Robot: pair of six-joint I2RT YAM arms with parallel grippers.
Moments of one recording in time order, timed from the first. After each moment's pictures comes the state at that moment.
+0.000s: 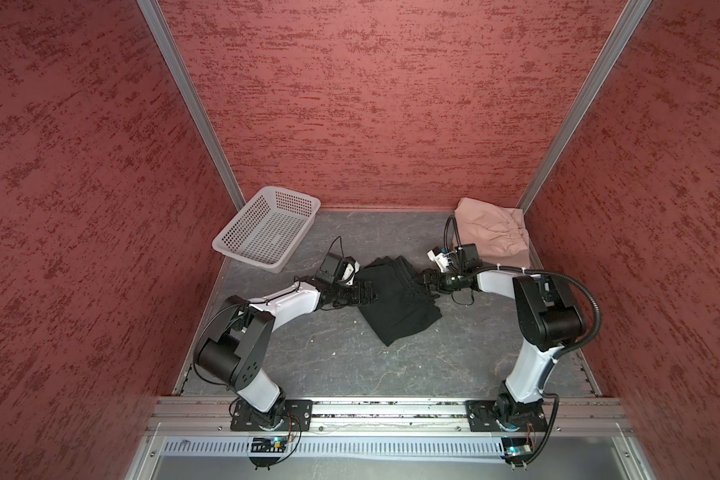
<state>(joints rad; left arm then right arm) -0.46 1.63 0.90 -0.22 0.44 -0.52 0.18 1.81 0.91 -0.09 -0.83 0.26</state>
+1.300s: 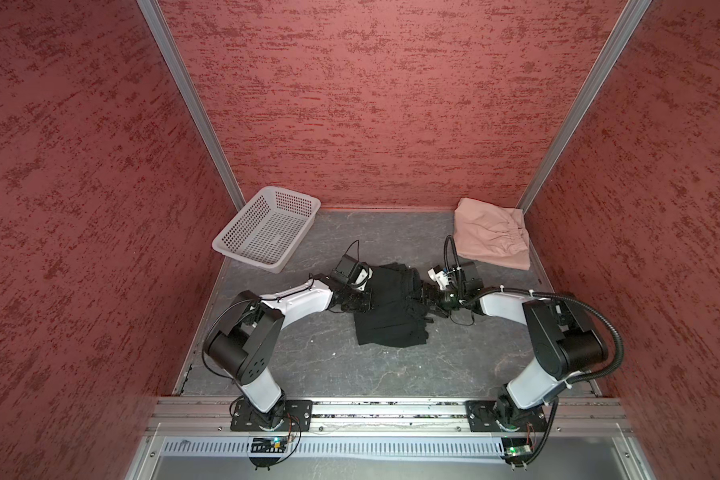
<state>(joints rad) -0.58 1.68 0.95 -0.33 0.38 -0.50 0.26 1.67 0.73 -0.02 -0.80 0.59</state>
